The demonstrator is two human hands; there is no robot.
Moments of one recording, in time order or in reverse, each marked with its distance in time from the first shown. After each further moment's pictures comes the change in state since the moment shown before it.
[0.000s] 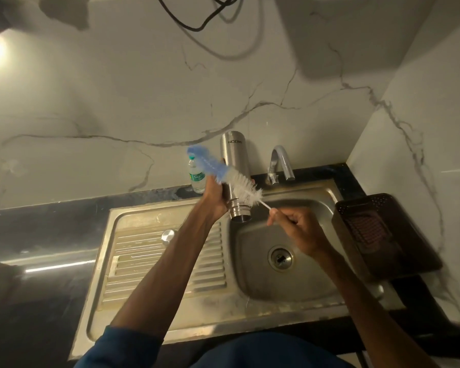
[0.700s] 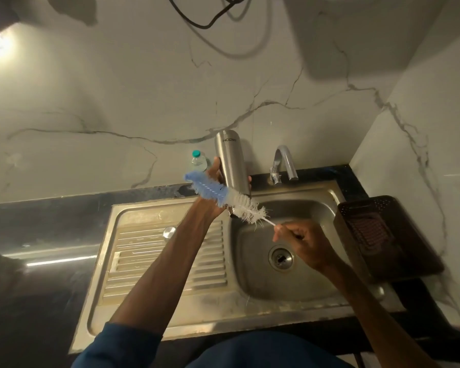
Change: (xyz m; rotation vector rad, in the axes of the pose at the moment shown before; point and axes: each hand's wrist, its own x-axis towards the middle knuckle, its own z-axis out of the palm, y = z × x) left_hand -0.024 -0.010 -0.017 -0.034 0.076 -0.011; right_hand -0.025 0.009 -0.002 -0.041 -0.092 -0.044
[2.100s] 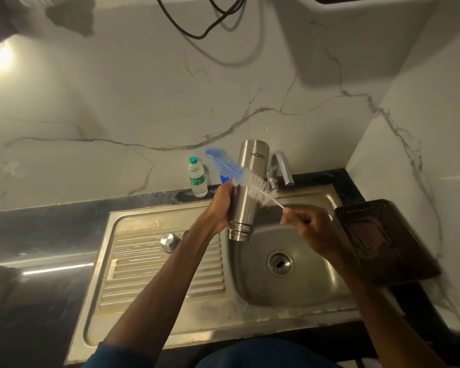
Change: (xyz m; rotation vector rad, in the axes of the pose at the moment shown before) left_hand 0.000 -0.001 0.027 0.269 -0.296 0.144; right_hand 0.028 0.003 -0.029 -0.092 0.147 0.082
